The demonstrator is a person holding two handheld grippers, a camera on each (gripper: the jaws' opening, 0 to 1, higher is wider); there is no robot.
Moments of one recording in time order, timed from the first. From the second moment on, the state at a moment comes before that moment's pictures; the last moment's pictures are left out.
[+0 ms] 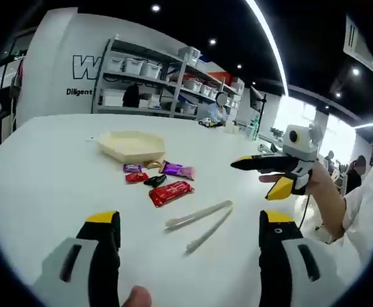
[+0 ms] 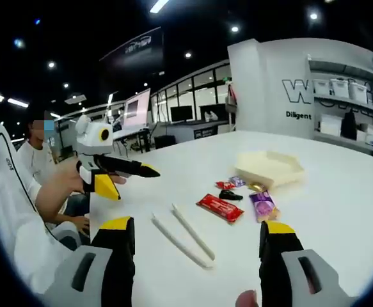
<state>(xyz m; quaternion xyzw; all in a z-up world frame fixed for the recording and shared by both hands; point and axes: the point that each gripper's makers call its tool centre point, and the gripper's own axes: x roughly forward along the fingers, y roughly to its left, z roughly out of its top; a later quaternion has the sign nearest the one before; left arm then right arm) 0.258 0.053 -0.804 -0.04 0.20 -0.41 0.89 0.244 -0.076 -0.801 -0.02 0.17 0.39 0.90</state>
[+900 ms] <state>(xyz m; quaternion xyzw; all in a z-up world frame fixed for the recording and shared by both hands) 0.260 0.053 -0.804 -0.03 0.19 -0.40 0.89 0.246 -0.080 -0.804 -0.03 0.18 0.38 0.90</state>
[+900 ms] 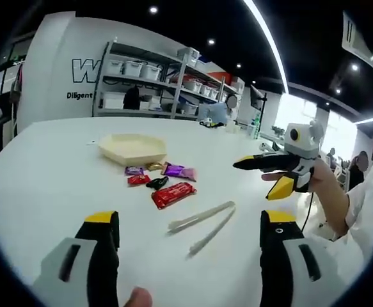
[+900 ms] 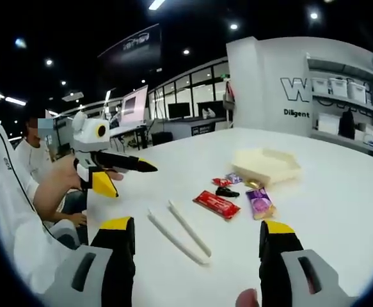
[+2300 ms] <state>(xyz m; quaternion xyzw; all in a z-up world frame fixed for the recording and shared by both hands) 0.268 0.054 -0.801 -0.01 0.20 -0.41 0.89 0.255 -0.083 -0.797 -0.03 0.19 0.38 0.91</state>
